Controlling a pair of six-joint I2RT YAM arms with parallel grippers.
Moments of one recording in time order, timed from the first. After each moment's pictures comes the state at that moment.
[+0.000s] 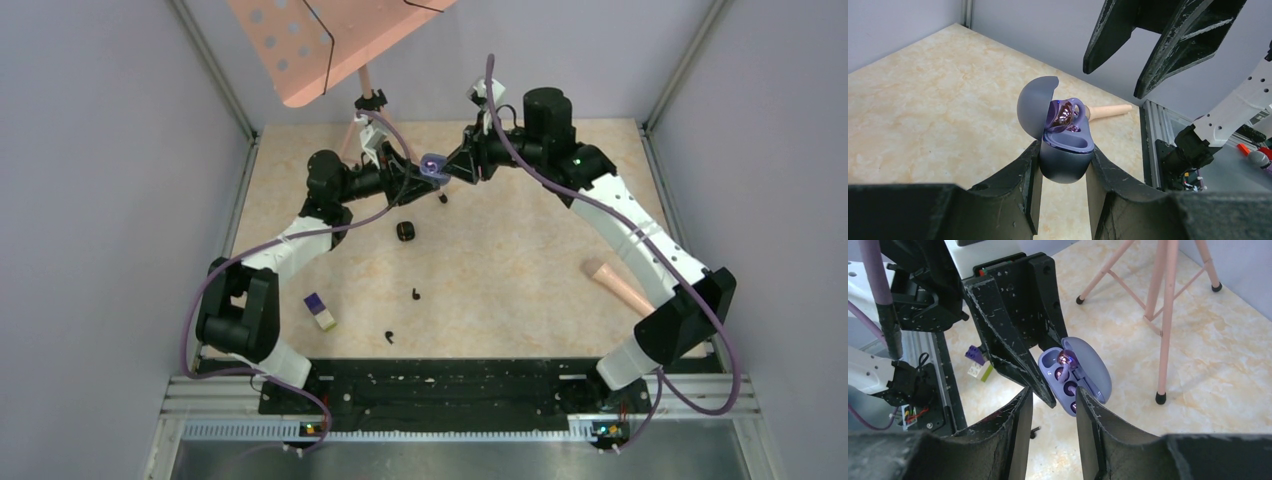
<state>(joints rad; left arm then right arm) -0.30 1.56 1.00 0.79 1.01 -0.53 0.53 1.54 1.62 -0.40 -0.61 0.01</state>
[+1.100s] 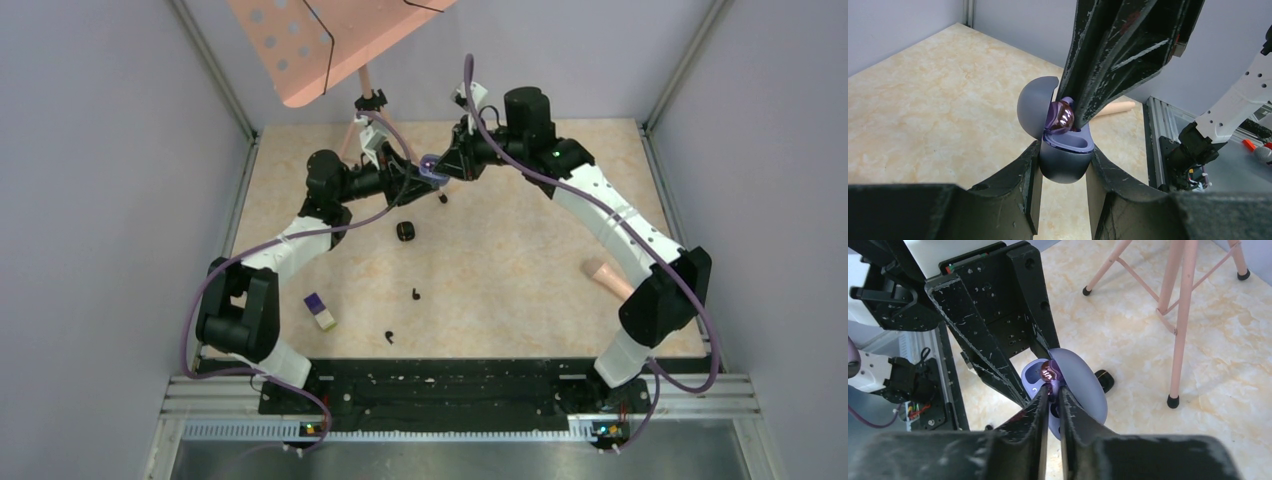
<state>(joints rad) -0.30 1.56 1.00 0.78 1.01 -0.50 0.54 1.66 1.68 -0.40 -0.66 0.02</state>
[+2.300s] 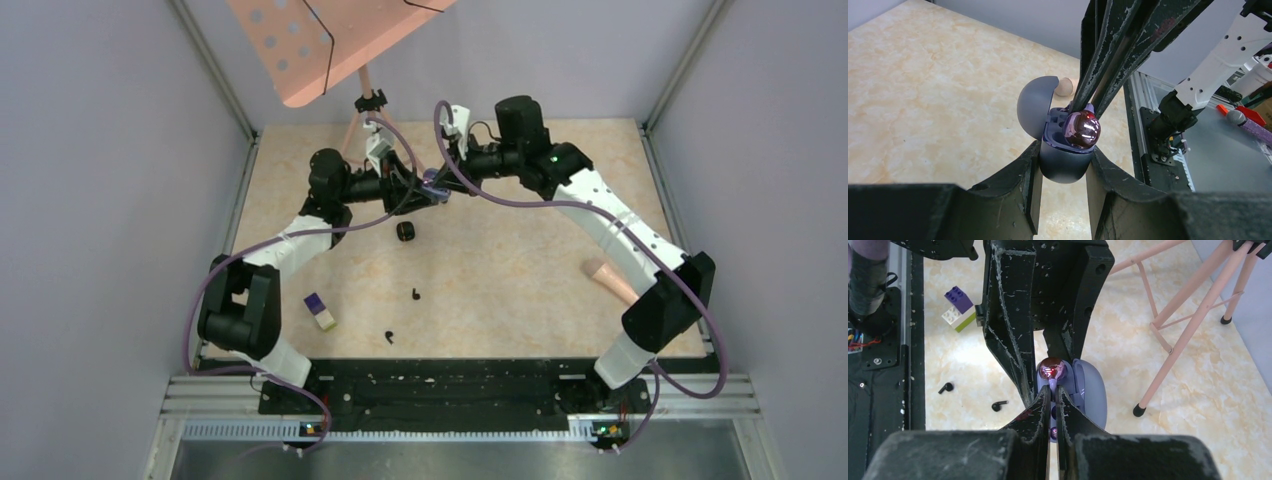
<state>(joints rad) -0.30 1.58 1.01 0.71 1.16 -0.44 0.59 1.63 1.68 -0.53 -0.70 -0.39</state>
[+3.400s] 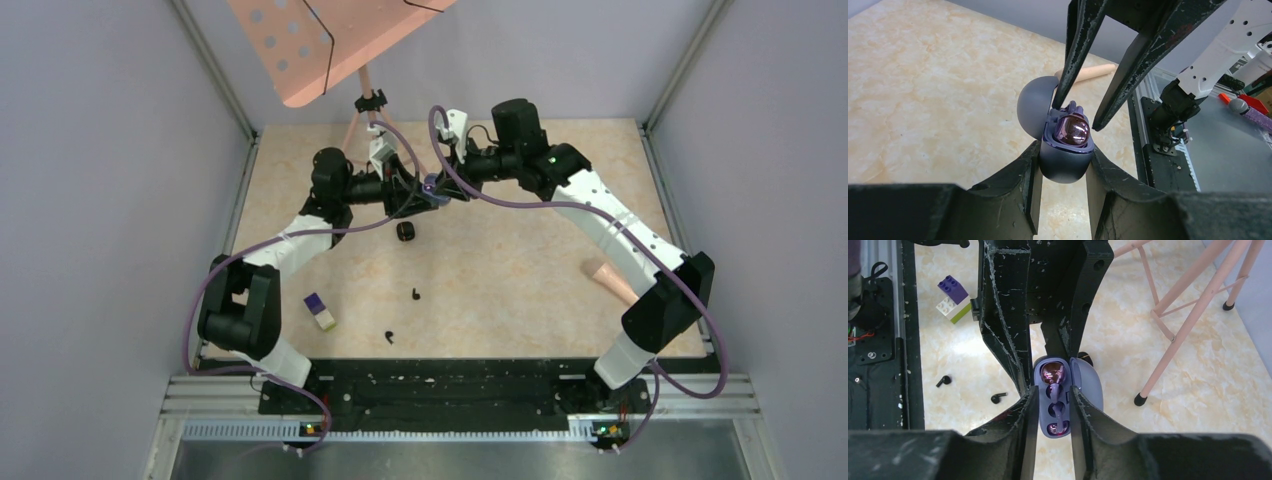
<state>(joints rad) -0.30 1.58 1.01 0.63 1.19 -0.36 0.60 1.63 1.68 -0.58 -0.65 -0.41</state>
